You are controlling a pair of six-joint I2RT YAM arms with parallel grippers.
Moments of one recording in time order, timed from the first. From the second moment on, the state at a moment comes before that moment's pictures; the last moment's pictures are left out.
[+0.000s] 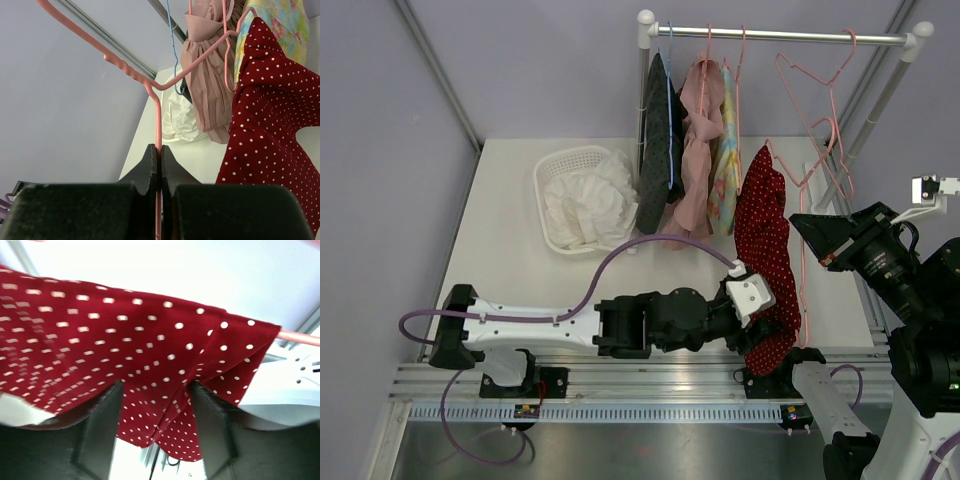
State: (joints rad) left arm -1.56 1.49 1.37 0.04 -0.27 -0.09; right arm -0.03 0.76 1.71 -1.00 -0.47 0.69
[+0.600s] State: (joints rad) left arm -1.56 1.31 1.28 -0.16 -0.60 -0.15; right arm -0.03 0.74 1.71 -1.04 -0.43 0.66
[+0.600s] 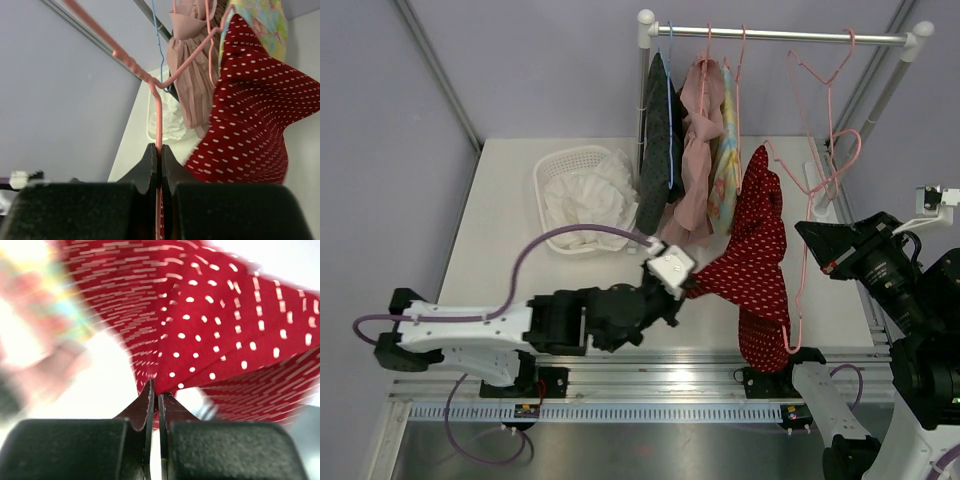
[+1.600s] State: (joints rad) left arm -0.84 1.08 1.77 -0.49 -0.89 0.14; right arm -0.03 0.71 1.76 -1.14 -0.25 0.64
